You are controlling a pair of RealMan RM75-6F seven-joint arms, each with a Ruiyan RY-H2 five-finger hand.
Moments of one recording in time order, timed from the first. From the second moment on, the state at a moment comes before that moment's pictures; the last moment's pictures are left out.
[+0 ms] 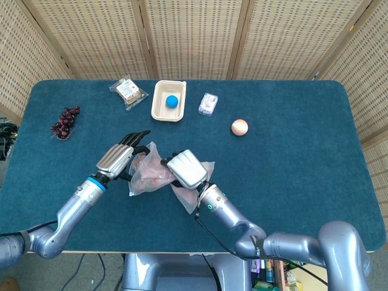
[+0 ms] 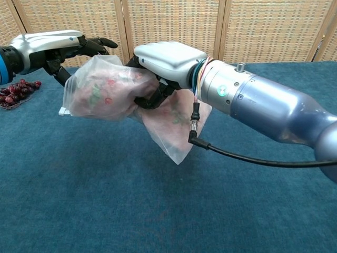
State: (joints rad) left arm -0.73 -1.31 -0.23 -1.65 1.23 0.88 -0.06; right arm 0.99 -1.78 0.28 -1.38 -1.26 1.01 -0.40
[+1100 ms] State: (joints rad) left arm -0.79 -1.32 -0.18 -1.61 1.21 0.83 0.03; right arm 0.90 -1.65 0.25 -1.52 -0.98 0.98 -0.53
